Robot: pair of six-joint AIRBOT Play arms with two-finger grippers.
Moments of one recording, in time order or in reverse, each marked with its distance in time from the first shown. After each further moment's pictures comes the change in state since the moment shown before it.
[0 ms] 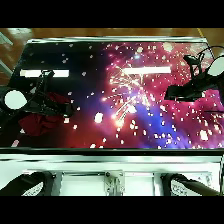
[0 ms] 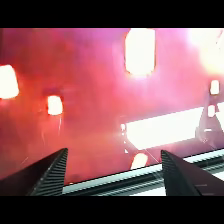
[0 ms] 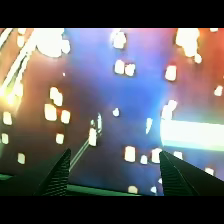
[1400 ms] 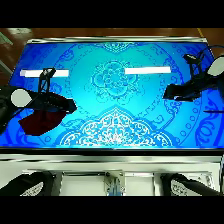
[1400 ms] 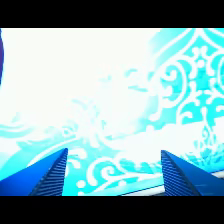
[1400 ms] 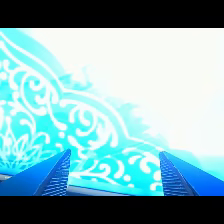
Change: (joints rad) left arm 0.024 -0.052 -0.001 0.030 0.092 0.000; right arm 0.000 0.000 0.000 0.030 -0.008 0.008
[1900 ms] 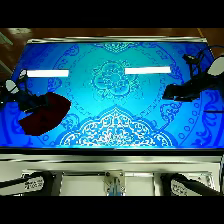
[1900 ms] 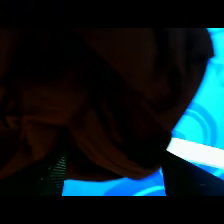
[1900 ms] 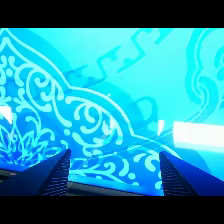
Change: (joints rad) left arm 0.454 -0.313 0.067 0.083 -0.003 0.008; right arm 0.000 0.000 0.000 0.021 0.008 -0.002
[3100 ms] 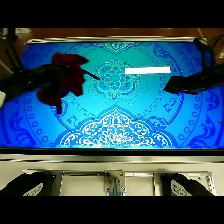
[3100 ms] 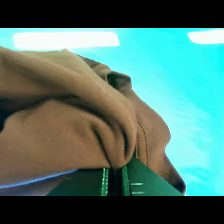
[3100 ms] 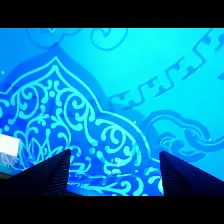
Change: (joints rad) left arm -0.575 0.436 0.027 -0.259 0.470 0.076; right arm 0.000 0.153 0.058 0.086 -0.016 -0.049
